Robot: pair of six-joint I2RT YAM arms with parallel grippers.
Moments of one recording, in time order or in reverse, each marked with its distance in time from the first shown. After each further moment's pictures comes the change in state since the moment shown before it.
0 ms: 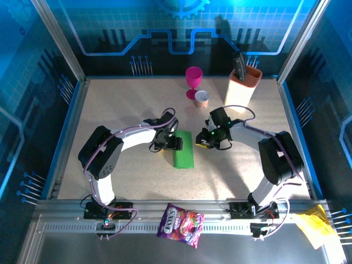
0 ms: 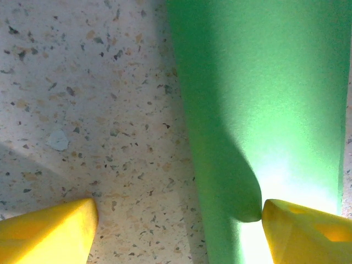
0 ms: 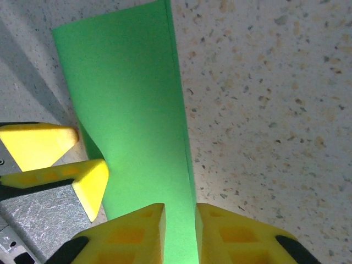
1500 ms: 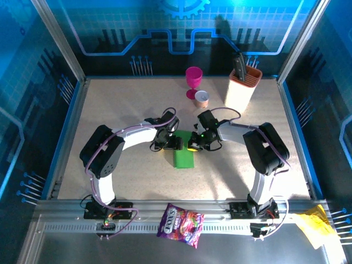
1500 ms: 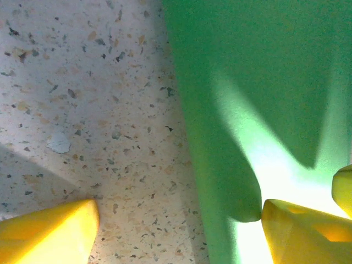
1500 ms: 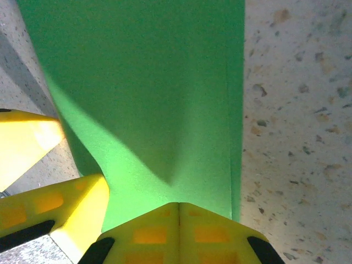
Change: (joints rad) left arm 0.000 0.019 0.025 -0.027 -0.004 0.000; right arm 0.095 0.171 0.074 0.043 -0.037 0.012
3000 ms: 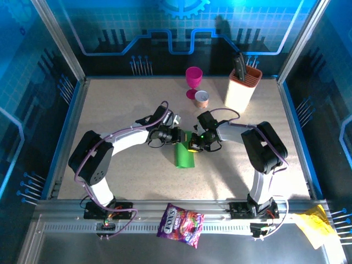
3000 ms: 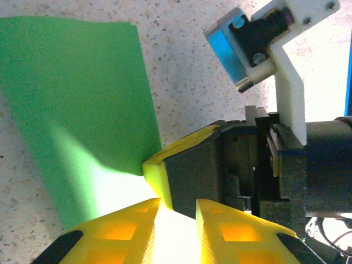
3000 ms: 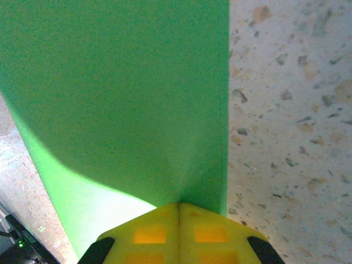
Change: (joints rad) left arm 0.037 -0.132 -0.086 0.296 0.333 -0.121; right arm 0.000 0.024 -0.001 -0.001 0.016 -0.027
